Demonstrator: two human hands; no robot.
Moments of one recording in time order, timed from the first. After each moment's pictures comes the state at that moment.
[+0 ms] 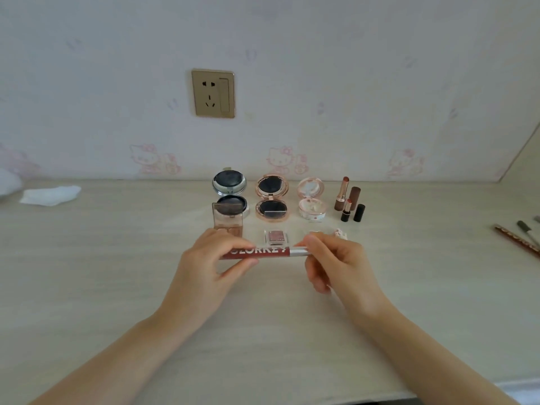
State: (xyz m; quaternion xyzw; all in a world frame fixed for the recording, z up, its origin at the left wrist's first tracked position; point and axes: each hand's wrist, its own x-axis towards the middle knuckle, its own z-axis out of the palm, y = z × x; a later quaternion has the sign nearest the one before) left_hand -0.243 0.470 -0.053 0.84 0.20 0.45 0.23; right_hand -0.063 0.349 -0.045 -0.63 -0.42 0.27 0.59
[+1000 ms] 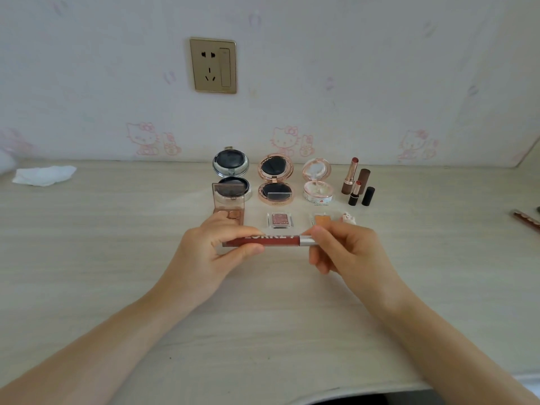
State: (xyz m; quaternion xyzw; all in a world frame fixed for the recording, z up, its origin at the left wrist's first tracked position) left_hand -0.243 0.469 -0.050 0.83 0.19 0.38 0.35; right_hand -0.063 0.342 -0.045 -0.63 -0.46 0.25 0.58
